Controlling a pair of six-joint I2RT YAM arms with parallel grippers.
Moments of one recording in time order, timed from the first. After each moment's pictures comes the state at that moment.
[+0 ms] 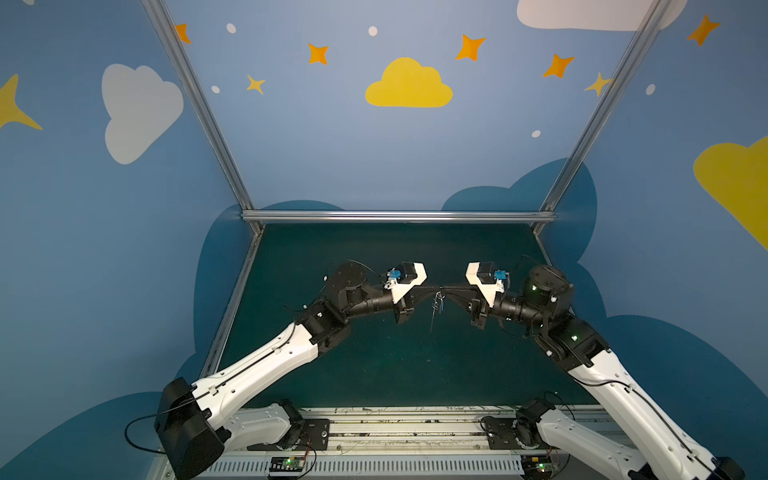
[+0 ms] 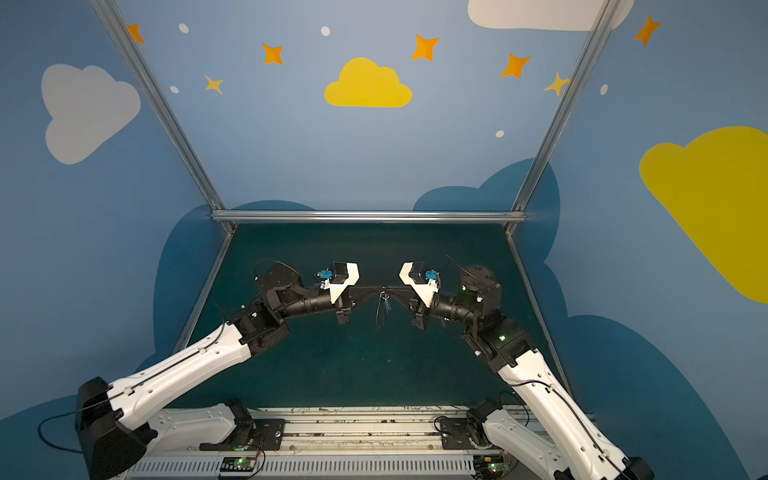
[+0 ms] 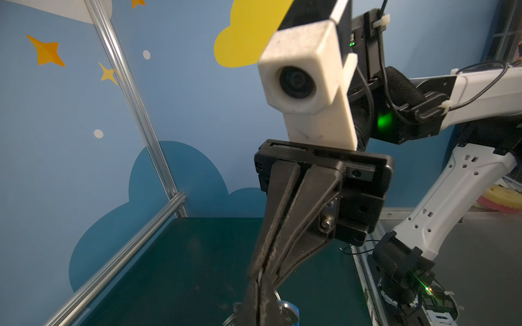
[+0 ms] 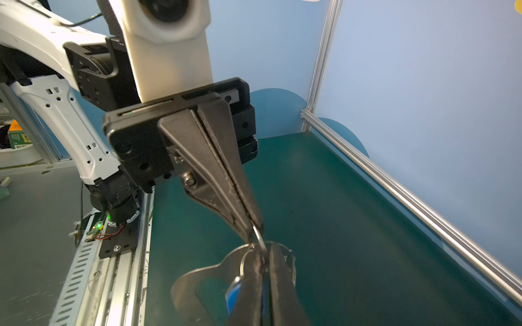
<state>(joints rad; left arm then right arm) -0.79 1.19 1.02 0.19 0.54 0.15 0.57 0.89 0.98 -0.26 -0.66 -0.21</state>
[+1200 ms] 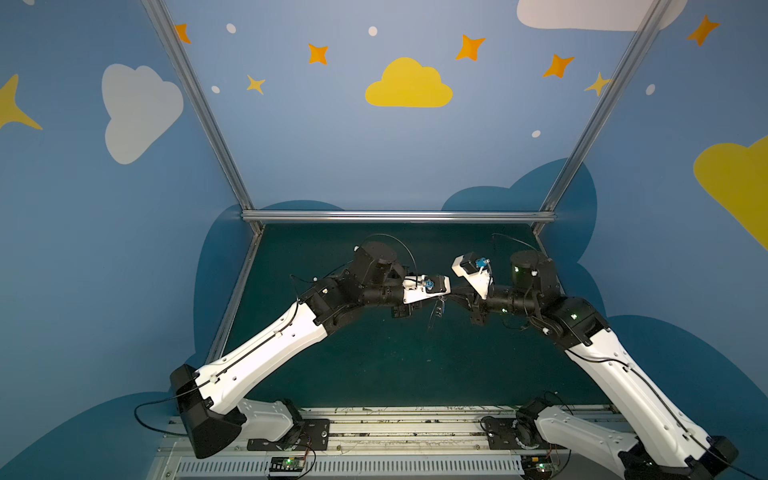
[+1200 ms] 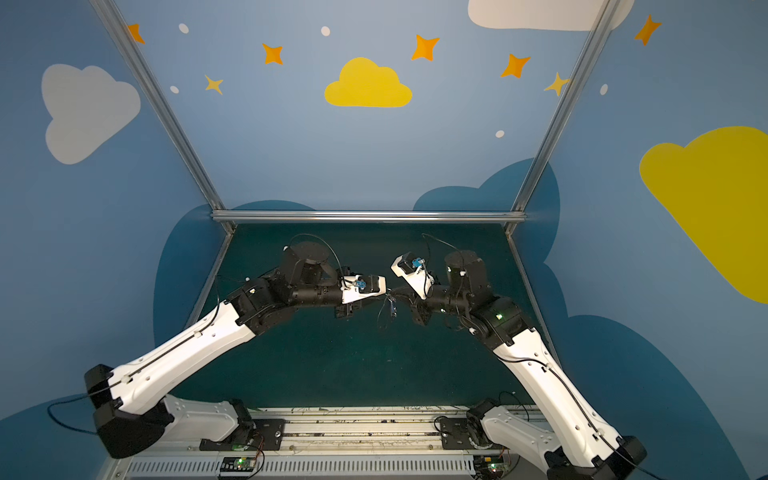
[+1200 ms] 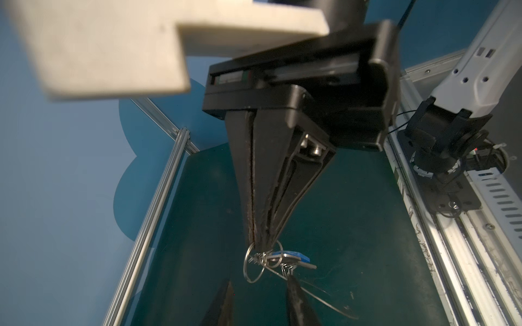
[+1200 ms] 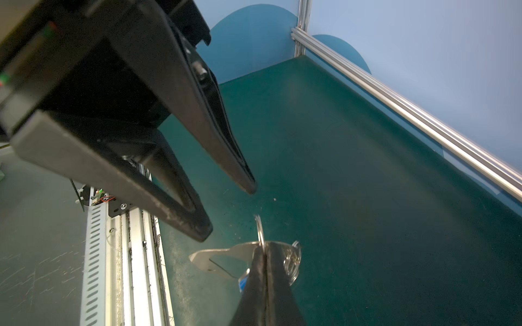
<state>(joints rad) -0.86 1.34 1.41 -0.53 0.33 0.67 0.58 1.03 1.19 -0.69 -0.52 -0.27</state>
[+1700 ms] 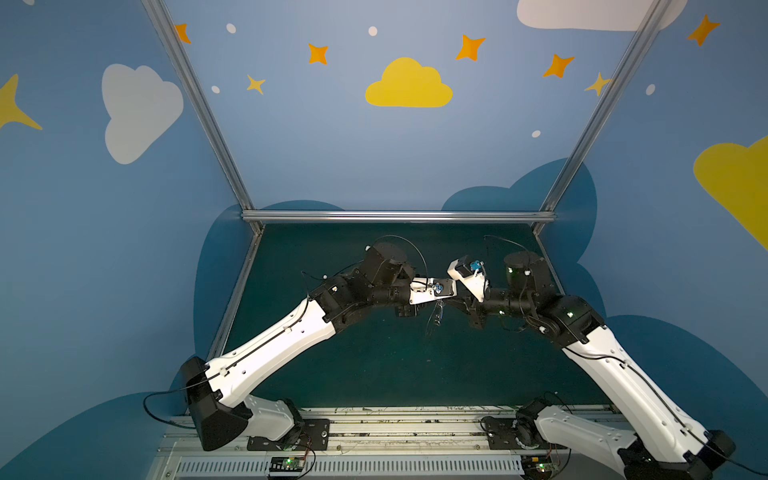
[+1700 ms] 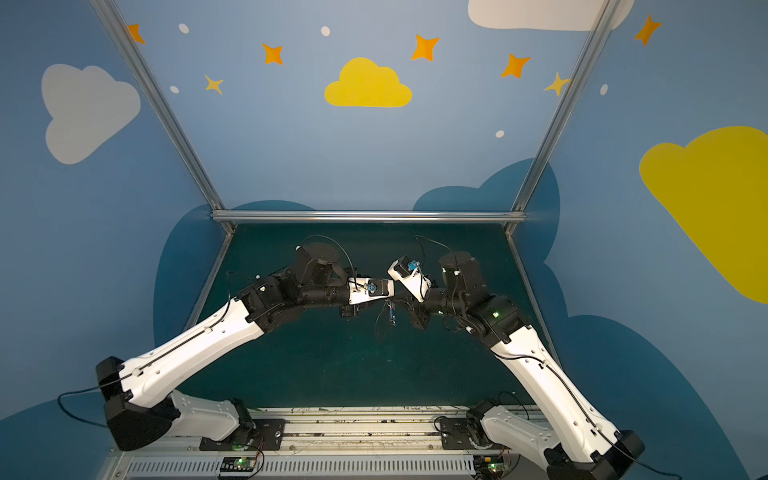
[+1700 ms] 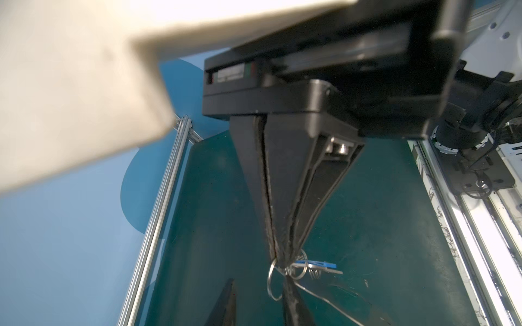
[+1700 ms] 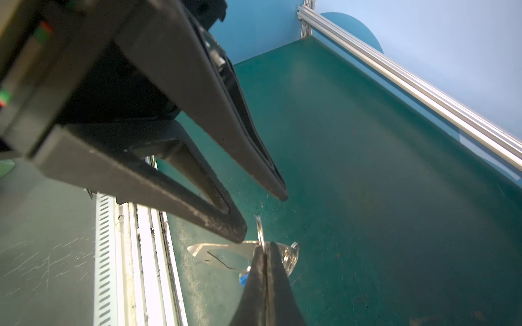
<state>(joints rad) -0.87 1.39 1.45 -0.56 0.26 0.71 0.60 1.04 1.19 -0.74 -0.51 -0.27</state>
